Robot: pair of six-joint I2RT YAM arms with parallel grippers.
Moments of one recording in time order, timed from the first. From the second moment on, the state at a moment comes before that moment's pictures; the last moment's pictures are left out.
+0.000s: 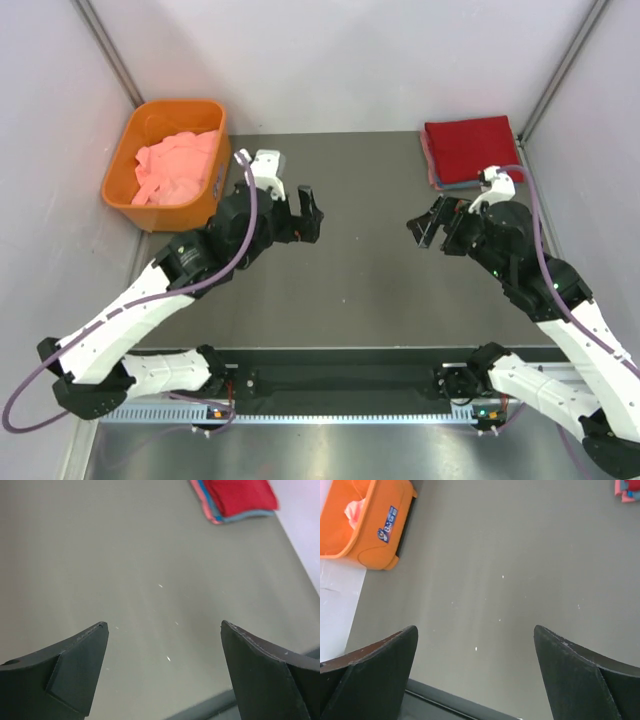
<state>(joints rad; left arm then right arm) -0.92 1.09 1.38 -0.68 -0.44 -0.47 0.57 0.79 1.10 -0.68 0.16 0.57</state>
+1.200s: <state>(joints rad) 0.19 2.43 2.23 -0.57 -0.28 -0.33 0.57 0.83 1.05 -0.57 0.06 0.40</state>
